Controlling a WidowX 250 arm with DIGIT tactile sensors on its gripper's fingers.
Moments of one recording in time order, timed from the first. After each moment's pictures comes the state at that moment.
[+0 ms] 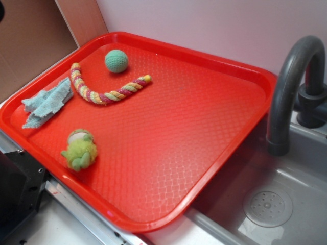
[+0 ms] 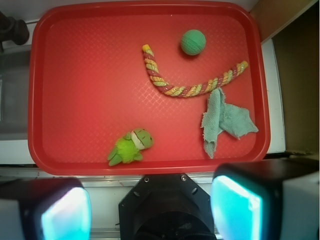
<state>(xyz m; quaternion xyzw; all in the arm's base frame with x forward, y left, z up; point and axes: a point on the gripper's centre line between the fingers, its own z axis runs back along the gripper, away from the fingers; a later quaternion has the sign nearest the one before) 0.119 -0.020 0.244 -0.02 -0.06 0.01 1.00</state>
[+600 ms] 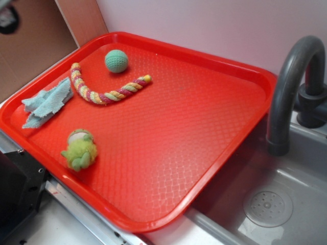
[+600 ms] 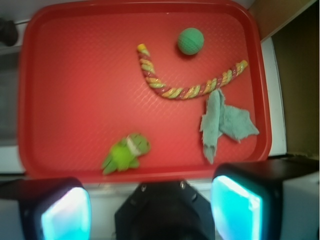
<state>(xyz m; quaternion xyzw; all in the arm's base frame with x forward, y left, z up) 0.141 -0.018 0.217 0.00 -0.05 0.02 1.00</state>
